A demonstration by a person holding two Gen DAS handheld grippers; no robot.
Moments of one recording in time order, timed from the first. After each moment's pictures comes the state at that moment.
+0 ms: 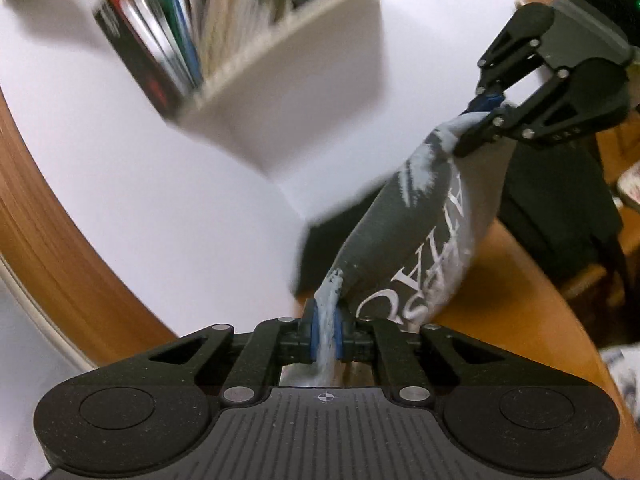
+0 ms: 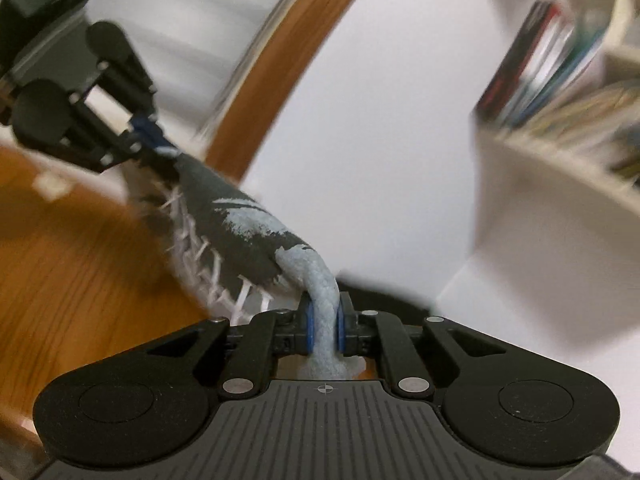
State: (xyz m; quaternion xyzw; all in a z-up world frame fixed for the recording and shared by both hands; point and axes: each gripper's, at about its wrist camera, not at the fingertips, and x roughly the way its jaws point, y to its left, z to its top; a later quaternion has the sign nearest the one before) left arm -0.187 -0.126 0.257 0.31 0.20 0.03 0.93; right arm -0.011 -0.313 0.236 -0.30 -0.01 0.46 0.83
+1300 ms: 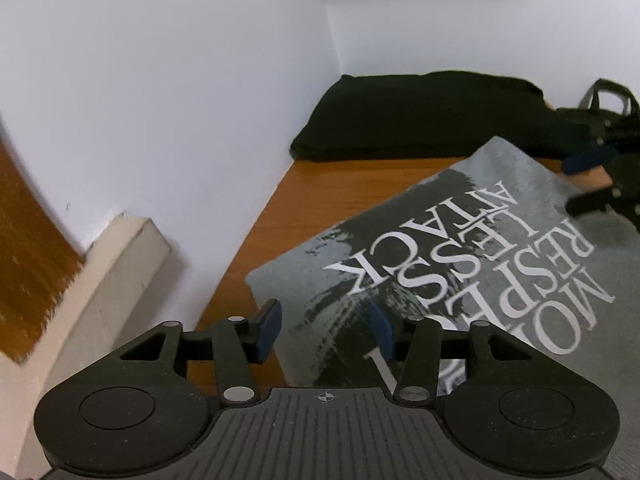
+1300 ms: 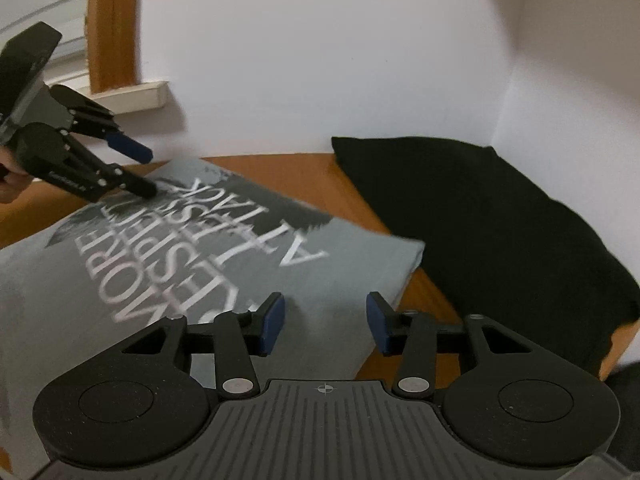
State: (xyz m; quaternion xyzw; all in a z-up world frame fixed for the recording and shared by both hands) left arm 0.008 0.001 0.129 0.09 0.38 0.08 0.92; right arm 0.192 -0.257 0.072 -0.19 0.24 0.50 0.81
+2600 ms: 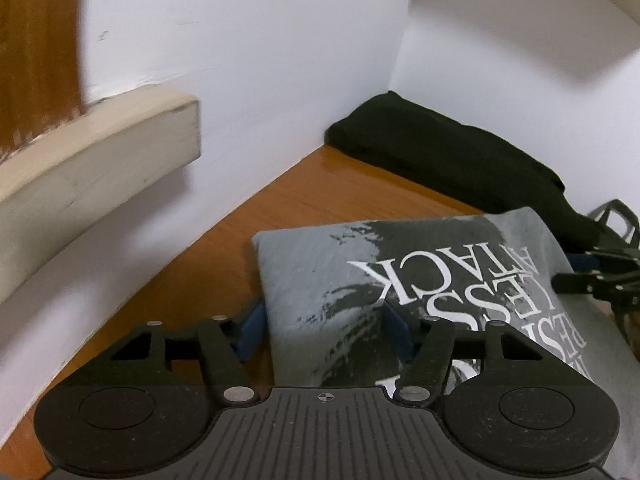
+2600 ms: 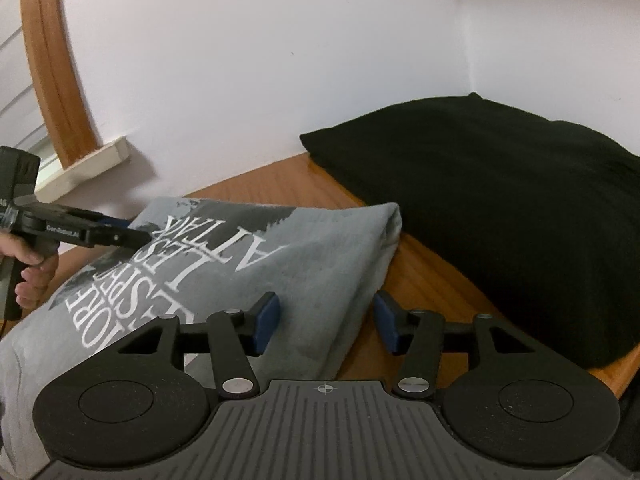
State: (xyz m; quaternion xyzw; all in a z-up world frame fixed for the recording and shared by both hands) left arm 0.019 0.056 0.096 -0.12 0.35 0.08 0.92; right arm 0.256 -0.261 0.043 -0.05 0.29 0.51 0.81
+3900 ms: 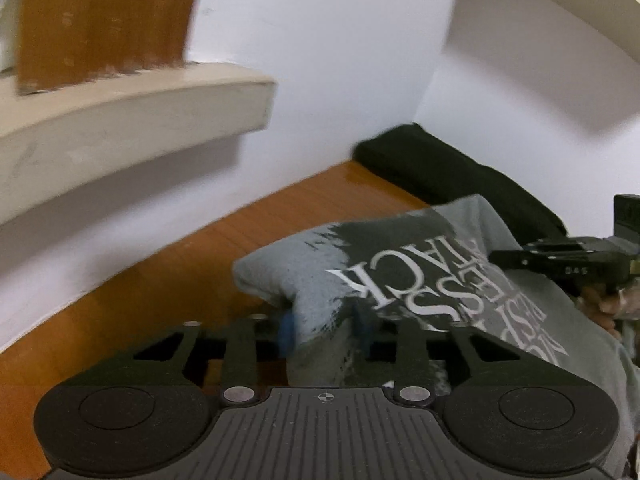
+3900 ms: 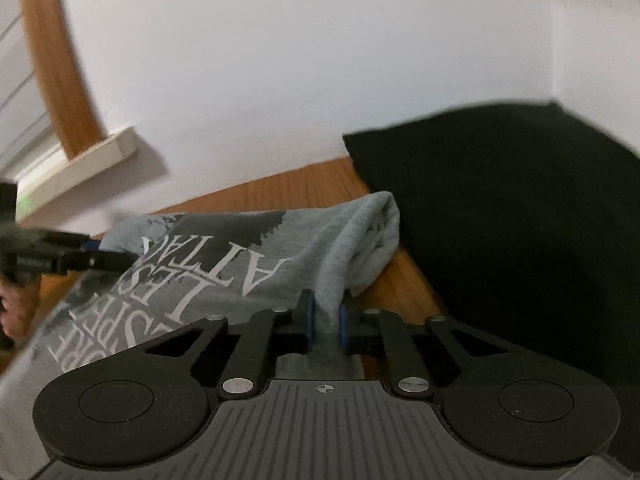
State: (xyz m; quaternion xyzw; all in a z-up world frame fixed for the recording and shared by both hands) left arm -0.024 0.056 0.091 -0.19 0.30 0.12 0.93; right arm 0.297 -0.196 0.043 -0.11 0.28 0.58 0.75
